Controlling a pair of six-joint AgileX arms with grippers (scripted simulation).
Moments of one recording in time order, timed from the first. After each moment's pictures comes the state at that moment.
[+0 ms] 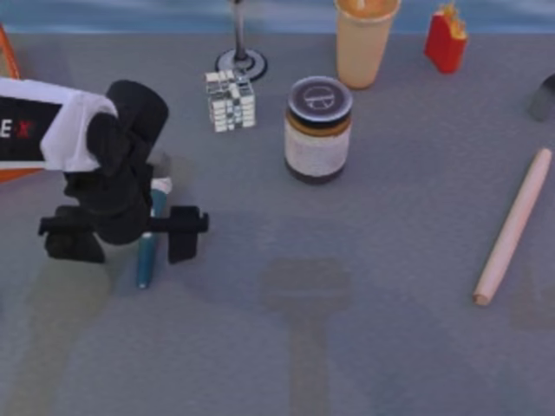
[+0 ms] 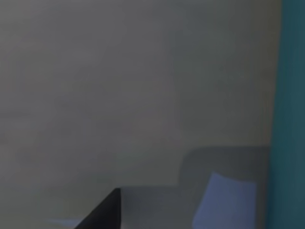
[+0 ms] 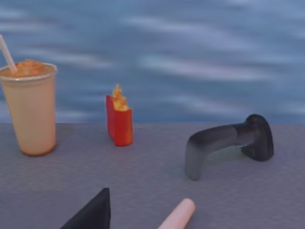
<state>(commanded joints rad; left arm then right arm) -0.34 2.03 1.12 -0.58 -0.03 -0.30 0.00 0.00 0.00 0.00 0.00 0.00</state>
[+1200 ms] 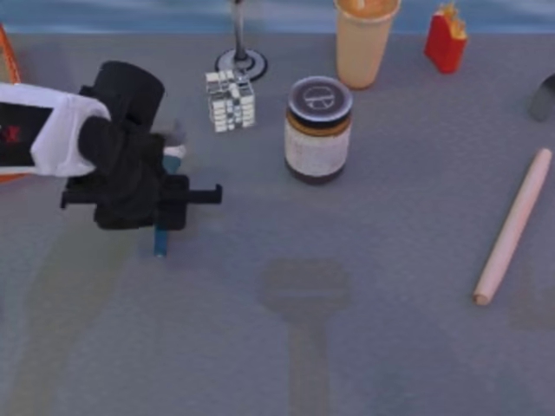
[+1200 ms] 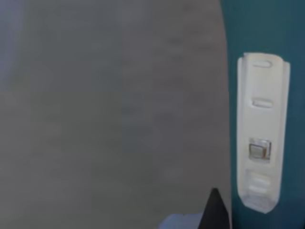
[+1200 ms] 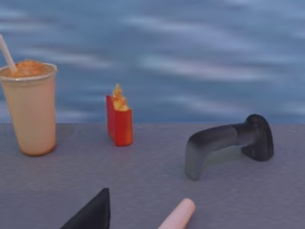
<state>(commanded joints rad) -0.33 1.91 1.11 -0.39 0.05 -0.24 0.00 0.00 0.00 0.00 0.00 0.00</state>
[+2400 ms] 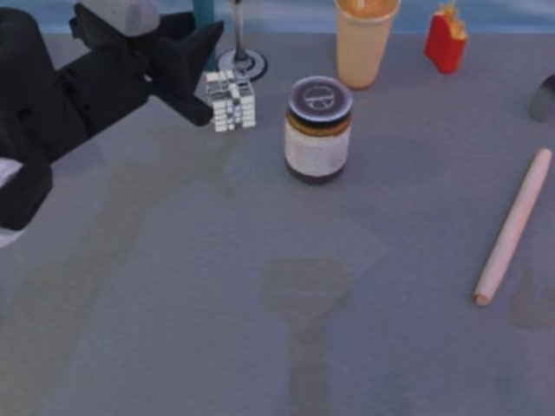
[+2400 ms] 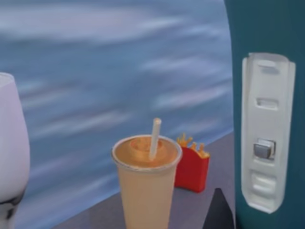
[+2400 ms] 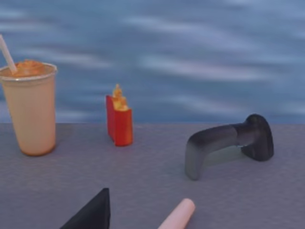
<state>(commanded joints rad) -0.28 1.57 0.77 0.79 0.52 0.02 0.00 0.00 0.00 0.00 0.00 0.00</state>
